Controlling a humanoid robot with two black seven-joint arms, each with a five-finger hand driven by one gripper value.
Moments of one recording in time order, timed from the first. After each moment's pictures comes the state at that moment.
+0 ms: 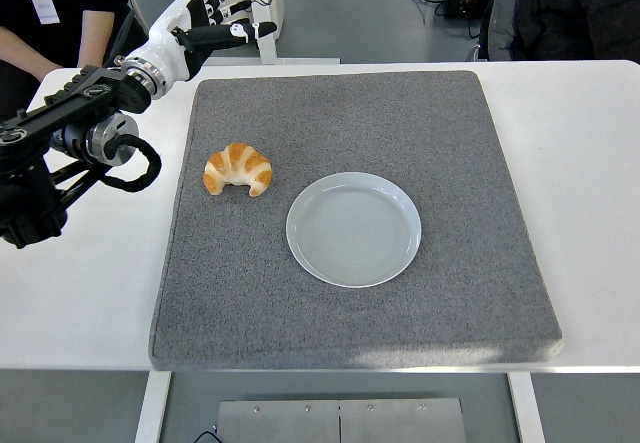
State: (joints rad) left arm -1.14 0.46 -0.27 -1.02 0.20 0.10 -0.19; right arm -0.07 0.00 0.00 0.18 -0.10 -0.09 0.28
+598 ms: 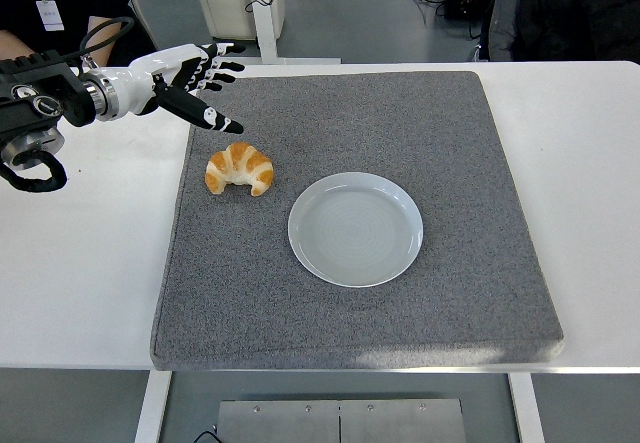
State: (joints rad) left arm -1.43 0.67 0.26 -1.21 0.40 -0.03 -0.14; right arm -0.07 0.00 0.00 0.17 -0.10 -0.09 0.28
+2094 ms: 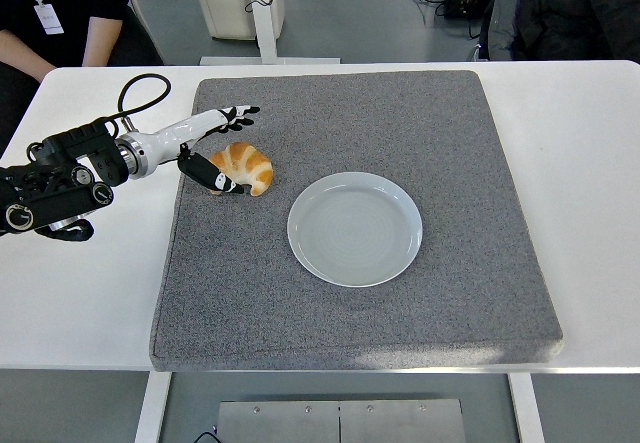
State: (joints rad) left arm -1.22 0.52 0.24 -1.06 0.72 0.16 -0.22; right arm -0.07 0.00 0.00 0.17 -0.10 -0.09 0.28
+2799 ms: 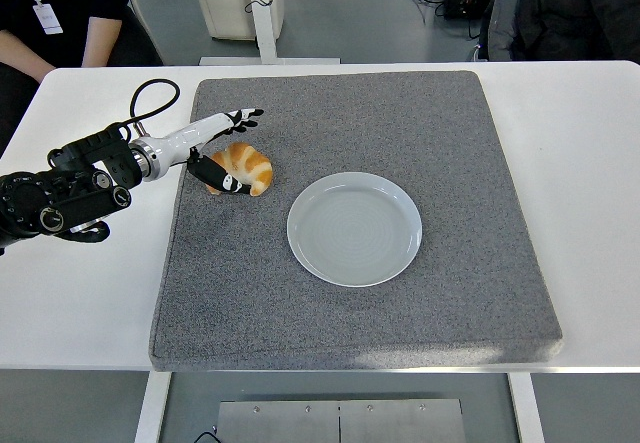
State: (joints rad) left arm -1.18 0.43 0.24 -0.91 0.72 0.16 -0.26; right arm -0.07 0.00 0.00 0.17 -0.10 -0.09 0.28
